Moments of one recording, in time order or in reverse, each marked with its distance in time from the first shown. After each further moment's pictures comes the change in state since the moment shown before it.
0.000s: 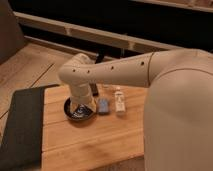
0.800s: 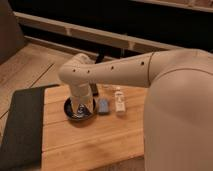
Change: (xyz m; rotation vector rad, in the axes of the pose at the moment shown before) arm 0.000 0.000 0.000 0.000 0.000 0.000
